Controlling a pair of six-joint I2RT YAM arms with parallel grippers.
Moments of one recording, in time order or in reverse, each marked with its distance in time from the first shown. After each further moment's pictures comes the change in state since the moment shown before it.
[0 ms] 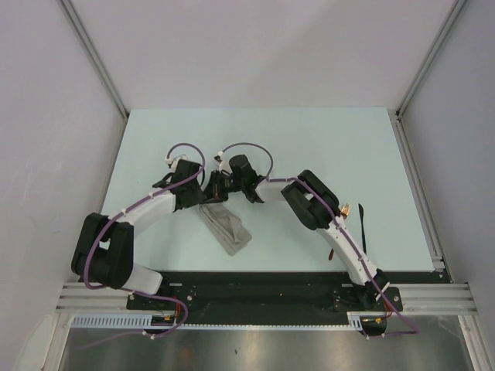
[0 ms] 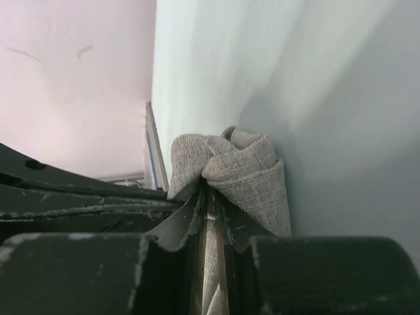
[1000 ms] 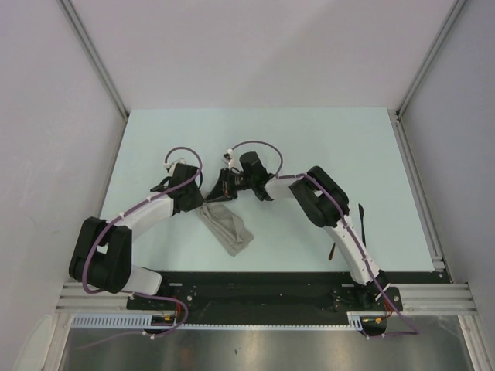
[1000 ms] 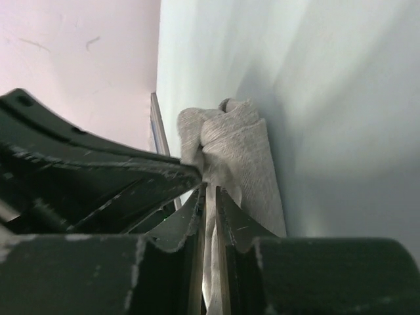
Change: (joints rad) left arm 0.018 -0.031 -0.056 0.030 0.048 -0.038; right arm -0.061 -0.084 -0.141 0.067 -0.055 0.018
